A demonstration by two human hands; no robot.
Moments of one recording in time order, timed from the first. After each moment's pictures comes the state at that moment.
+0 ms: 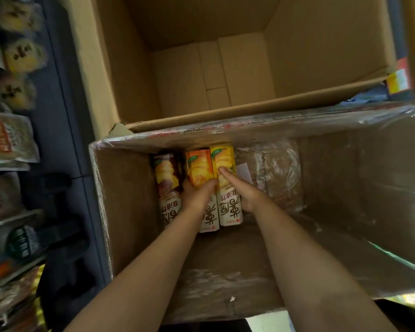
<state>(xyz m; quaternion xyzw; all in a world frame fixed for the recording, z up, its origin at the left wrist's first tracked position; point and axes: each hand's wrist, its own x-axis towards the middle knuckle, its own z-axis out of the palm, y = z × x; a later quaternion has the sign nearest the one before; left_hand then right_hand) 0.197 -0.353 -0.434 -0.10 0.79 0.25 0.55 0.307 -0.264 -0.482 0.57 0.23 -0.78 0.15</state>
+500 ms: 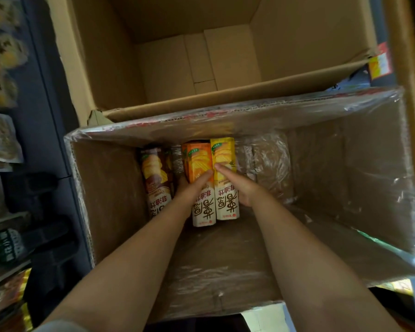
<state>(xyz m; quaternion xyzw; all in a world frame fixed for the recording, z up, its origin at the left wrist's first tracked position) 0.203 -0.350 -0.460 -0.10 0.76 0.22 0.60 0.329 -0.262 -0.487 0.57 0.27 -0.77 0.13</state>
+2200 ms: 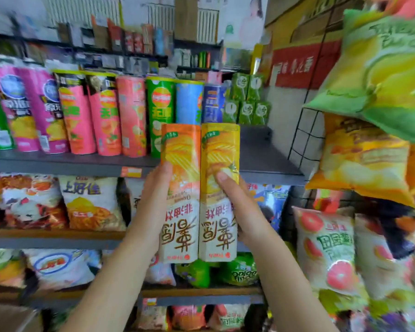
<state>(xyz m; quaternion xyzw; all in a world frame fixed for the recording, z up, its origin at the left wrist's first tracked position) 0.702 -0.679 0.206 0.55 0.18 0.35 0.74 0.828 -0.799 0.206 0.58 0.33 -0.27 -0.70</state>
